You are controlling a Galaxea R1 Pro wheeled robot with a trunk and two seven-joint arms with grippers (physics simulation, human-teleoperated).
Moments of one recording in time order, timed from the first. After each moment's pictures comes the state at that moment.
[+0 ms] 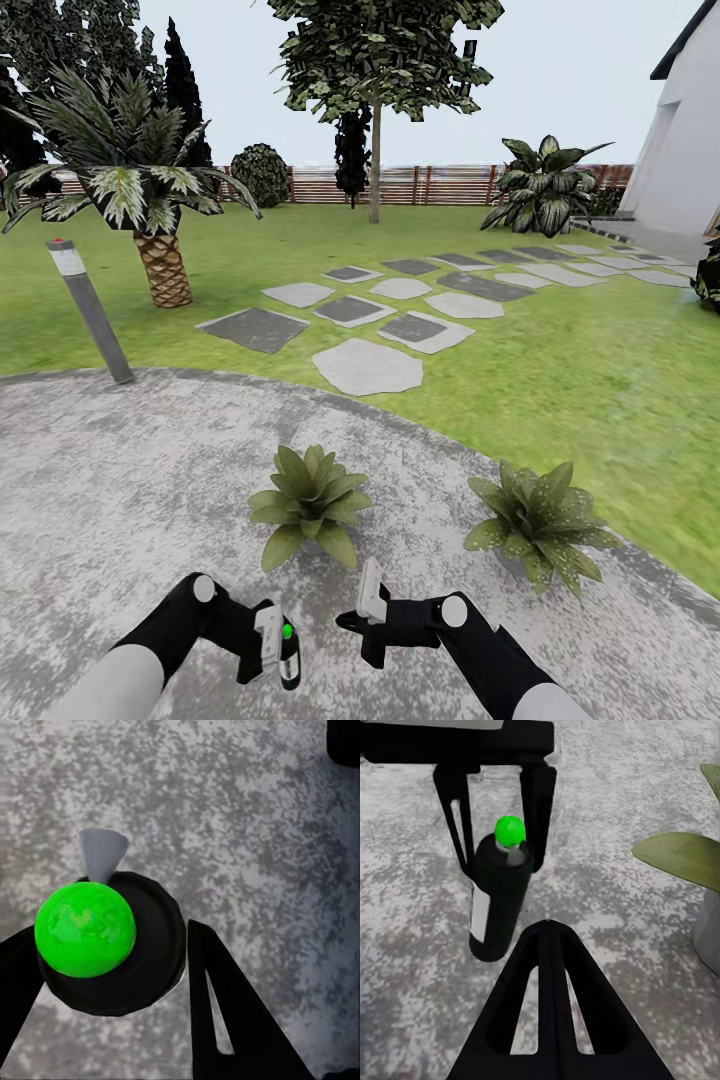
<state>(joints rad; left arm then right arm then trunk) -0.62 0.03 0.10 -0.48 -0.97 -0.25 -1.17 -0.51 0.08 0.33 -0.65 0.43 -0.29 0.84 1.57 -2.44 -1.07</state>
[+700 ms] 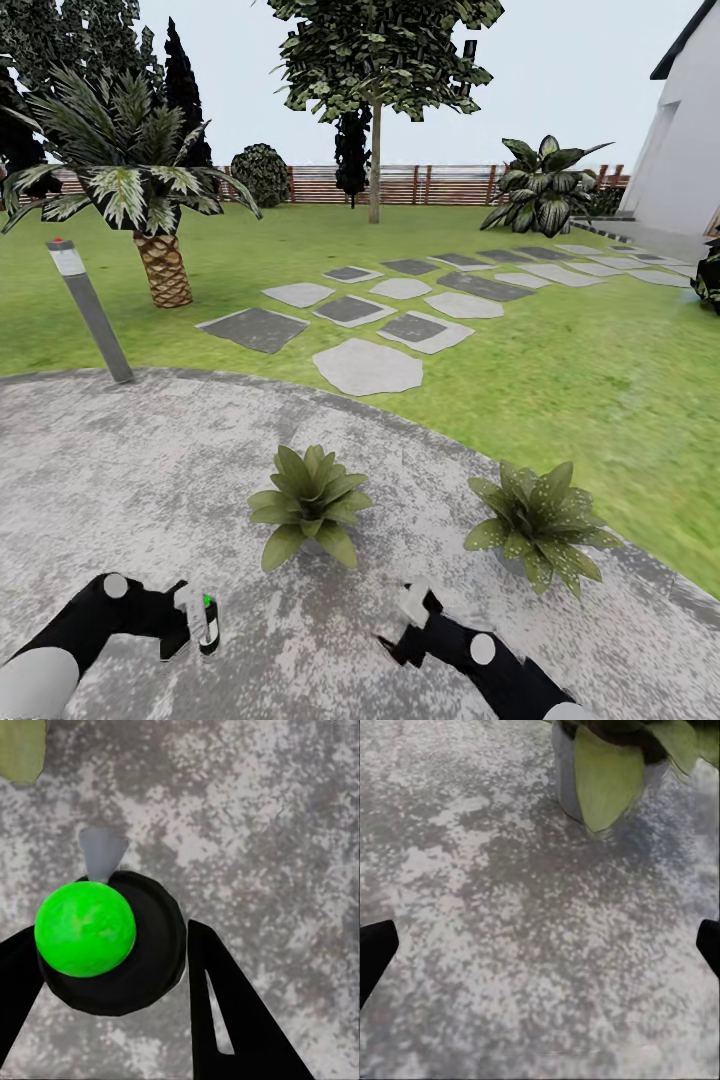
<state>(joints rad) -0.62 0.24 0.28 -0.48 -0.96 -0.19 -1.05 -0.51 0.02 0.32 -0.42 0.42 -0.30 0.37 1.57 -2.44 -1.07</state>
